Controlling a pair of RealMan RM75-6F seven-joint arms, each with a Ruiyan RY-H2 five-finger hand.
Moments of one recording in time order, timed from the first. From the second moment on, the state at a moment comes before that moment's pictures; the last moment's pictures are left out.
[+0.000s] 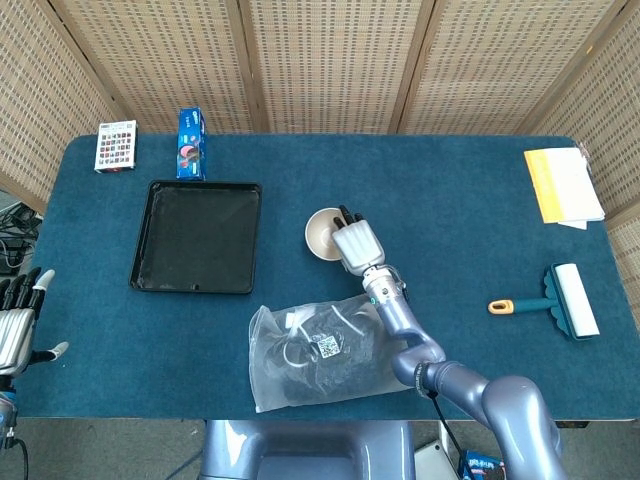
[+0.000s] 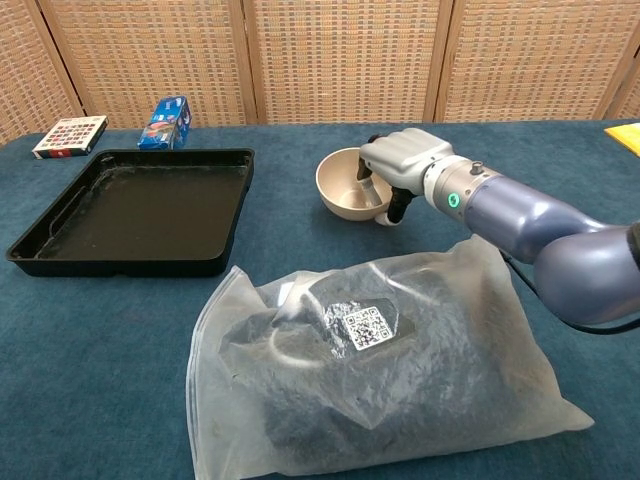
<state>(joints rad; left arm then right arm) -0.15 -1.15 -0.07 -1.60 1.29 1.33 0.21 1.01 -2.00 0.30 -0.69 -1.21 0.82 -0.35</state>
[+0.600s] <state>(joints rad) -0.15 -1.15 -0.06 -1.61 1.30 1.35 0.21 1.02 -2.01 0.30 -0.70 -1.21 0.83 -0.38</state>
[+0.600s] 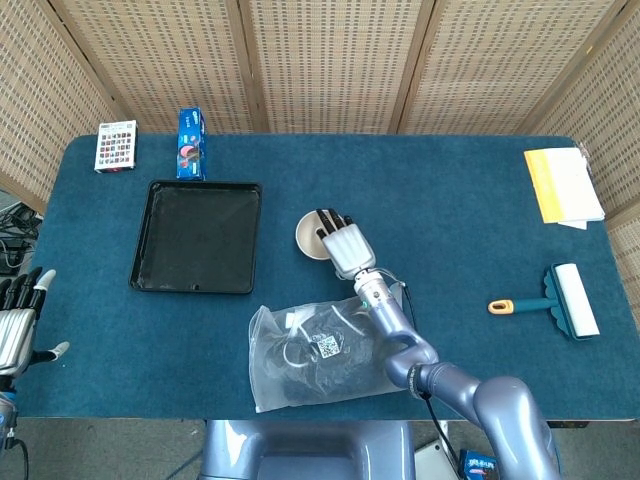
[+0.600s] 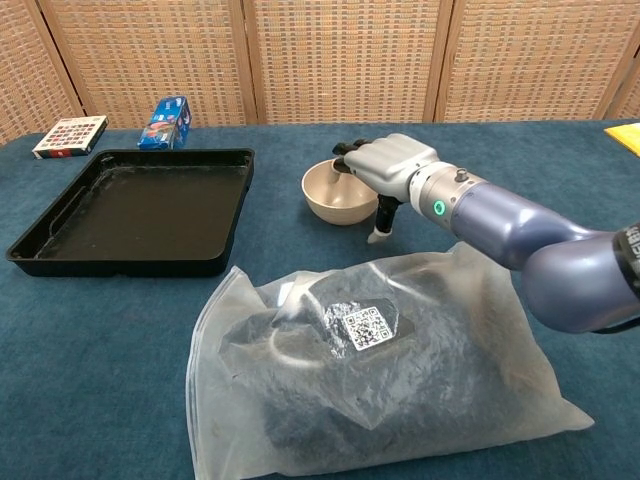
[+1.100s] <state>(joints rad) -0.14 -1.13 -0.05 -1.64 1.35 1.39 0.21 0.90 -1.75 0.31 -1.12 -1.19 1.01 -0.55</state>
